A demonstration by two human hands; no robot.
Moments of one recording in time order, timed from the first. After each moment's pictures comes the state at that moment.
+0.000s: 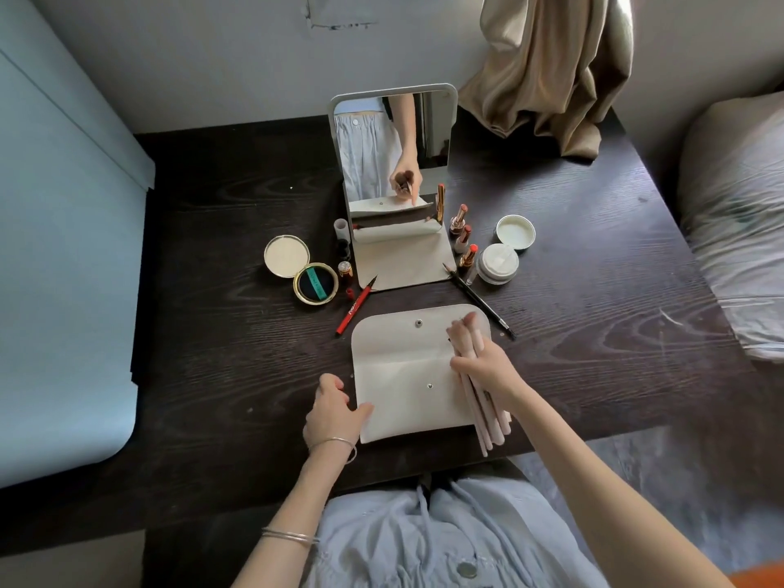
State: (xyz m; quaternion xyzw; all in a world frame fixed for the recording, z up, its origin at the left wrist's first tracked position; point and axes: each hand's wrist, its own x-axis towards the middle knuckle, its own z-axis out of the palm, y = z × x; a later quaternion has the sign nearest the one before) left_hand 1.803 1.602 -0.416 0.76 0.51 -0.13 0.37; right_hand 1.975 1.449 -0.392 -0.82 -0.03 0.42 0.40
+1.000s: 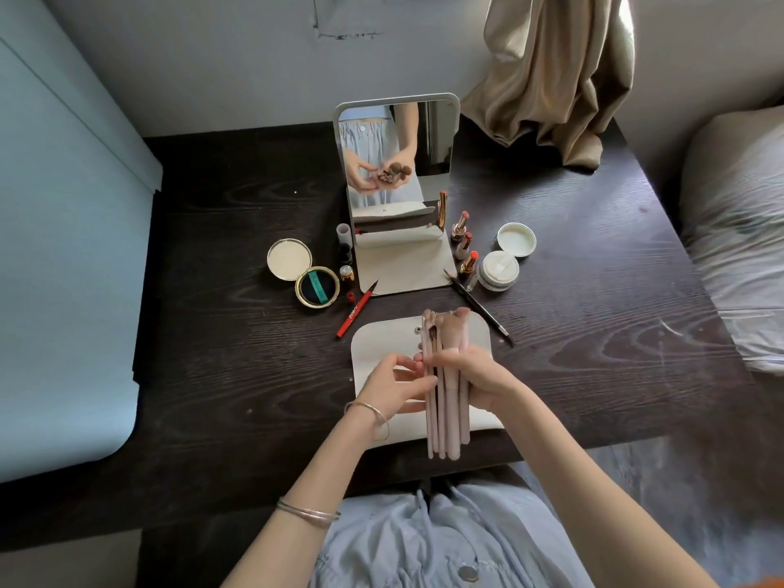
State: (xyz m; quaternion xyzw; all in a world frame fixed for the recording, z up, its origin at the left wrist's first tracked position) left_hand 1.861 1.579 -0.358 0.55 0.39 -0.13 0.73; right_hand 1.967 1.469 -0.367 -0.59 0.00 0.59 0.56
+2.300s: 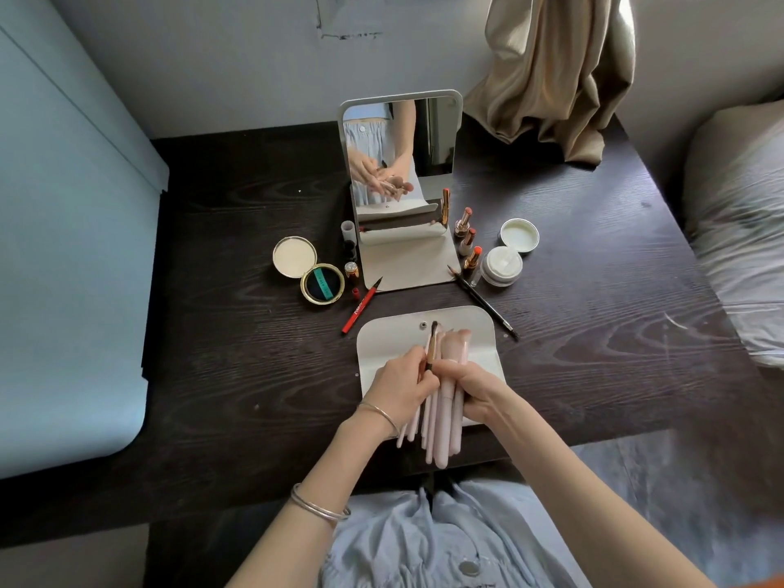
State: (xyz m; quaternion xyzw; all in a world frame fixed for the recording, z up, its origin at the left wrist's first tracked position) left_hand 1.861 1.577 -0.352 0.86 0.22 -0.15 0.43; right_hand 1.942 1.471 -0.385 -0.54 0.19 0.56 0.60
